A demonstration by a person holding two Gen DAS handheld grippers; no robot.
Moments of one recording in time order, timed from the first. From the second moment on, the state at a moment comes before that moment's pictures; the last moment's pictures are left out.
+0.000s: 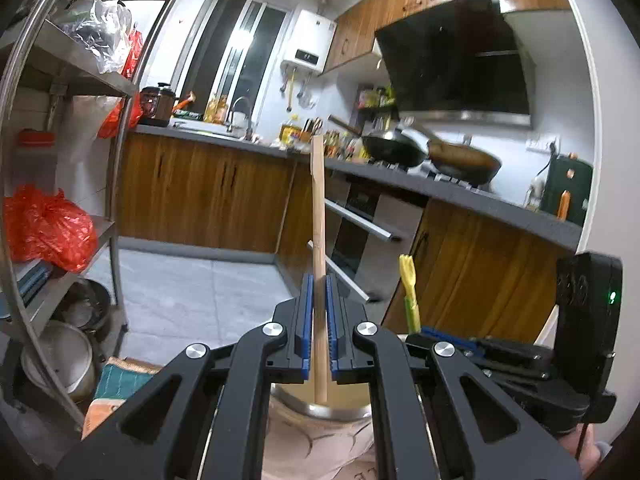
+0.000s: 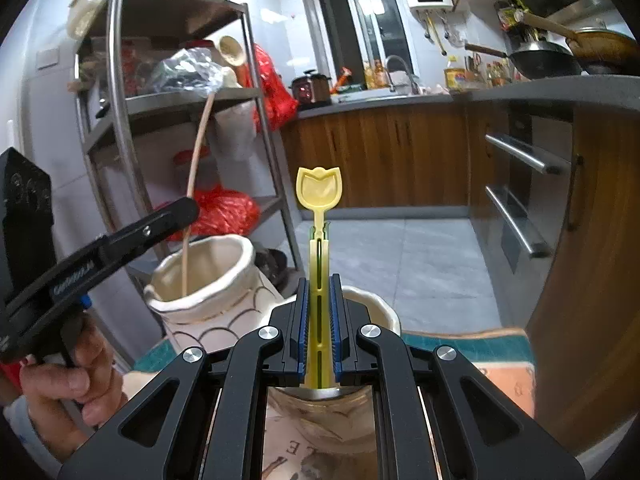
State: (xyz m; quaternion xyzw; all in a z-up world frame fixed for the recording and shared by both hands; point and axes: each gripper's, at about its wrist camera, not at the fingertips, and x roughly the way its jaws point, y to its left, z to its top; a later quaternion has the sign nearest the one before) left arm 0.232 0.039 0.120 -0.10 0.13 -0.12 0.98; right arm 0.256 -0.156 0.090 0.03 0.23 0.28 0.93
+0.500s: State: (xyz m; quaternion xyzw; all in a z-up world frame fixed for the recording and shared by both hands) left arm 0.246 0.028 0.116 -0.07 0.19 -0.09 0.97; right arm 0.267 -0.144 0.085 0.00 0.29 0.27 0.92
